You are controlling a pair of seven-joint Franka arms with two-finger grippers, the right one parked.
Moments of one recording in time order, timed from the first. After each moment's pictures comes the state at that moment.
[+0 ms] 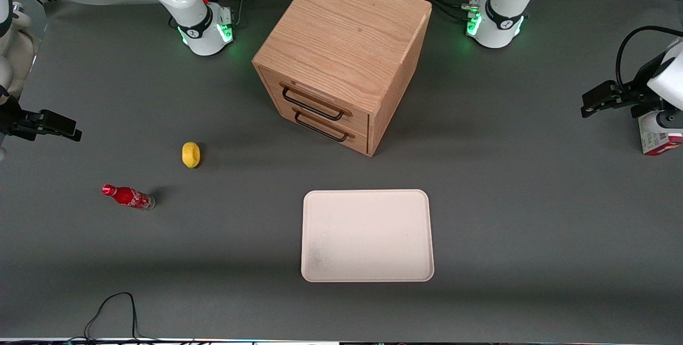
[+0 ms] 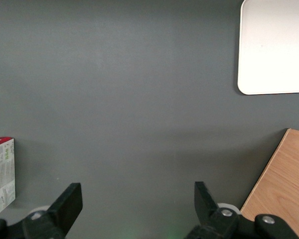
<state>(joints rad) -0.01 0.00 -0.02 -1.60 -0.01 1.56 -0.01</state>
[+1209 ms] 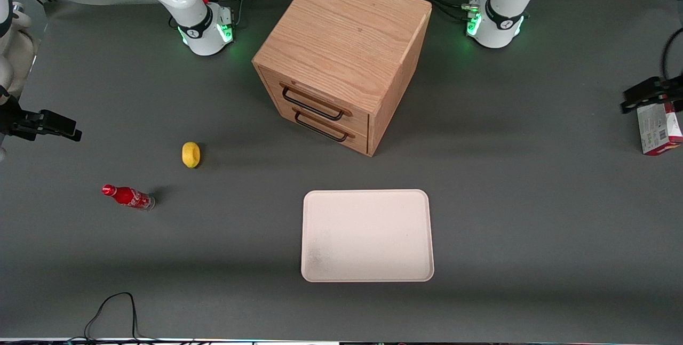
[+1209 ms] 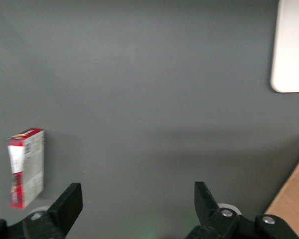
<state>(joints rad) 0.14 -0.02 0.00 -1.62 0.04 1.55 0.14</state>
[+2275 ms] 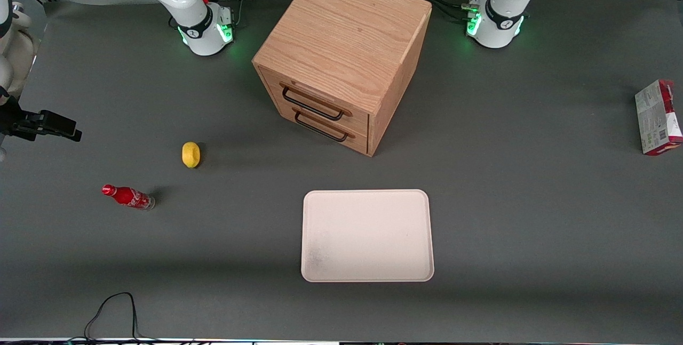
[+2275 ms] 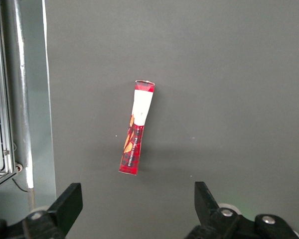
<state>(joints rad) 0.79 0.04 0.01 -1.74 0.04 1.75 0.74</state>
